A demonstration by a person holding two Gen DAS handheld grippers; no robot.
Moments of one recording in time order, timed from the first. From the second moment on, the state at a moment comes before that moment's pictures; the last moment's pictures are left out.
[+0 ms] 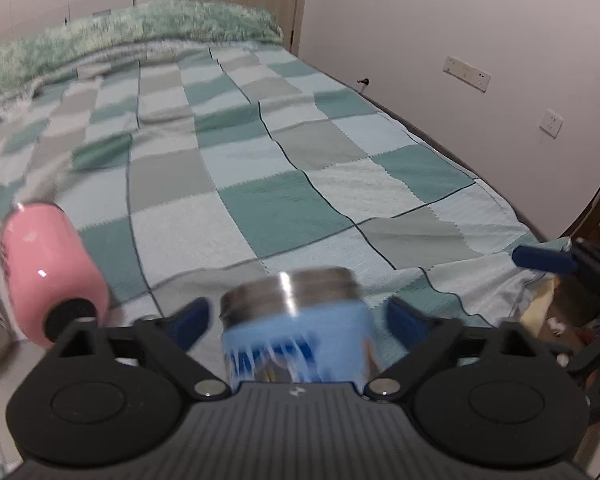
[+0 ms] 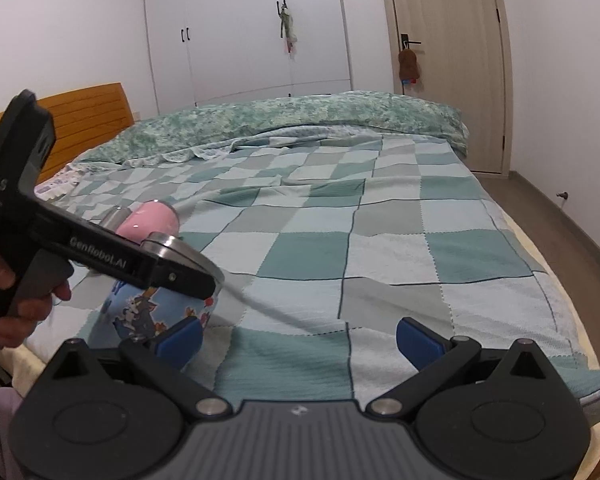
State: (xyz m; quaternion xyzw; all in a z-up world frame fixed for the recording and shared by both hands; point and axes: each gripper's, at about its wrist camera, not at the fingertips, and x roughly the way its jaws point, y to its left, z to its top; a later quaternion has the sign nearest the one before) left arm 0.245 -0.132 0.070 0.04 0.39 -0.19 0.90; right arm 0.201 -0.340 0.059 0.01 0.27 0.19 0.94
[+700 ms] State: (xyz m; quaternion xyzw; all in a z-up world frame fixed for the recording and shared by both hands) left arm 0.162 -0.011 0.117 0.09 0.27 -0.12 0.95; right arm 0.211 -0.253 0.106 -0.01 0.30 0.17 0.94
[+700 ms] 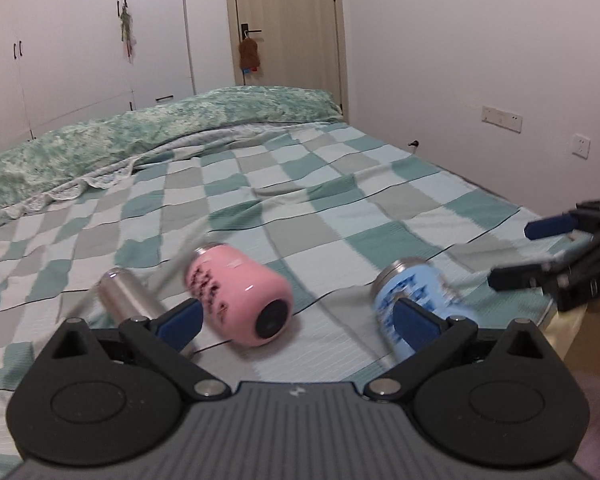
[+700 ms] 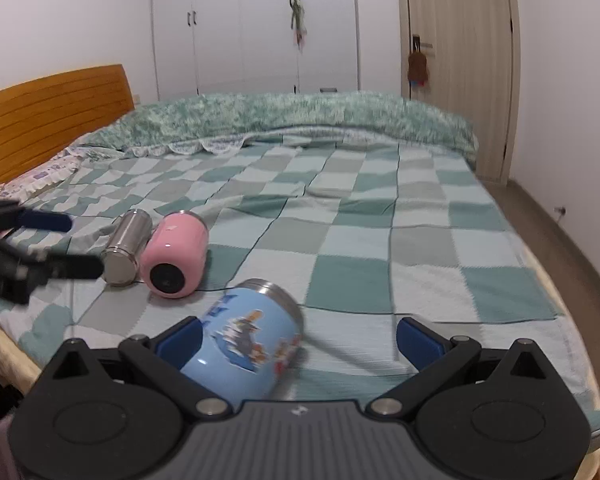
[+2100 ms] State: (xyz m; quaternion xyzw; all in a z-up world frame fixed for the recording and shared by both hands) left arm 0.155 0.037 0.067 0.05 0.27 -0.11 0.96; right arm 0.271 -0.197 0.056 0.08 0.42 0.16 0.89
